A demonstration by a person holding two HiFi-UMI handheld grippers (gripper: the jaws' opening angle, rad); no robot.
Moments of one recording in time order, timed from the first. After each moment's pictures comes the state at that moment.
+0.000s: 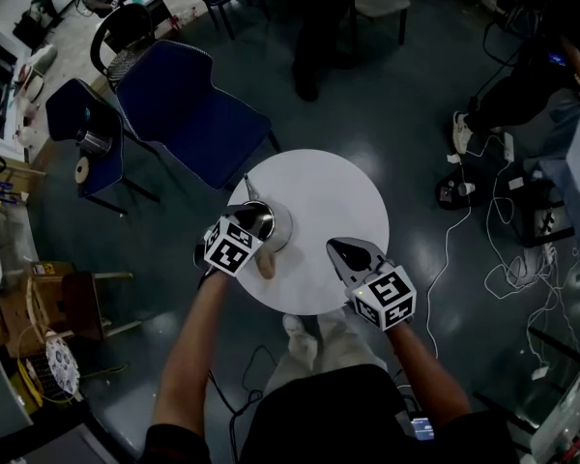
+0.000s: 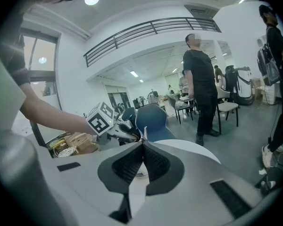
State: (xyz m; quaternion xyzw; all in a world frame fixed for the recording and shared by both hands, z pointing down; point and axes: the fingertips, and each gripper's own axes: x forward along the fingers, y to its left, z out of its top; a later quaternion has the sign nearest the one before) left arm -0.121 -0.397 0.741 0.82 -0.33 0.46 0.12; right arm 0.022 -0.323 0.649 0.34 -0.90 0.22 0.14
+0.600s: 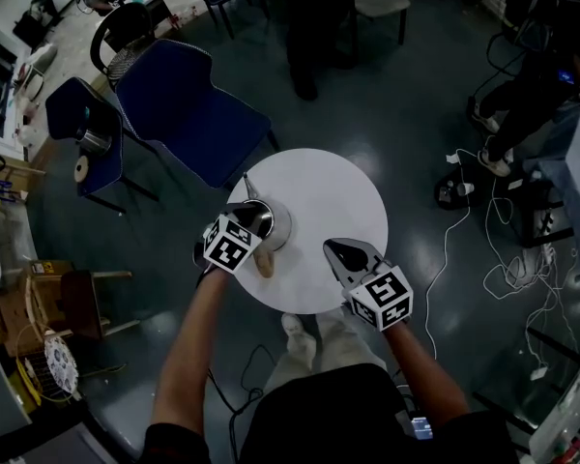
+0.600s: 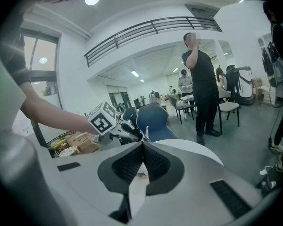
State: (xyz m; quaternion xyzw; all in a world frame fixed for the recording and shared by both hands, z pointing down) left arm -0.122 -0.400 0.745 0.81 -0.34 0.46 0.12; right arm 0.018 -0.321 0.651 0.34 -0.90 0.22 0.14
